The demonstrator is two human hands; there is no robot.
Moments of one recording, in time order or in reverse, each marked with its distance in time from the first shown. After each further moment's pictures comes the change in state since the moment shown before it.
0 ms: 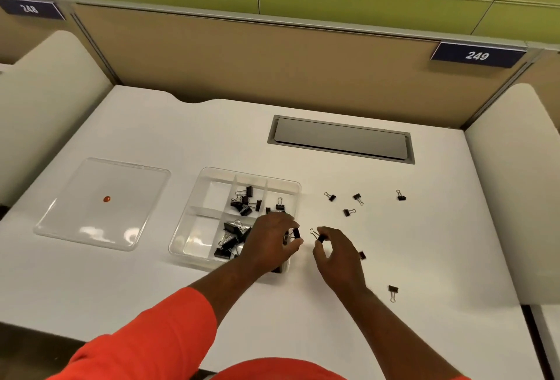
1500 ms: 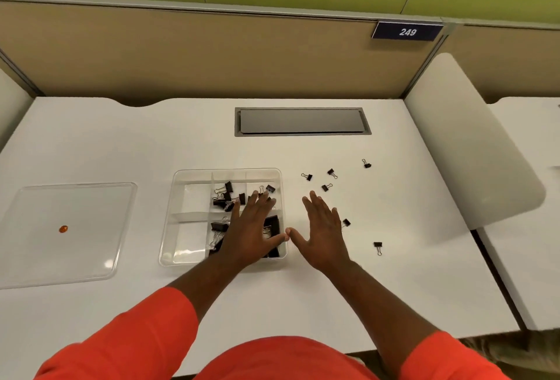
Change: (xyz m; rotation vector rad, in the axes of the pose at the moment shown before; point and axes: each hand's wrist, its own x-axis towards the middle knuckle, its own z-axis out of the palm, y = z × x) left_hand -0.015 -0.036 -0.027 0.106 -0.261 0.041; right_hand -0.018 -0.043 0.017 -0.339 -0.071 0.033
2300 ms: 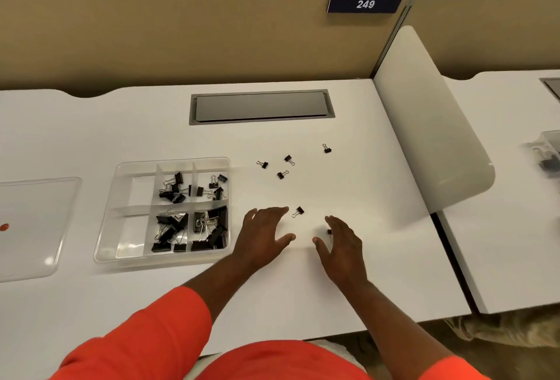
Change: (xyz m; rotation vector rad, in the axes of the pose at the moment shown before) left_hand 0.024 0.136 0.085 -0.096 -0.017 0.037; right_hand -0.075 0.170 -0.037 0.082 0.087 0.221
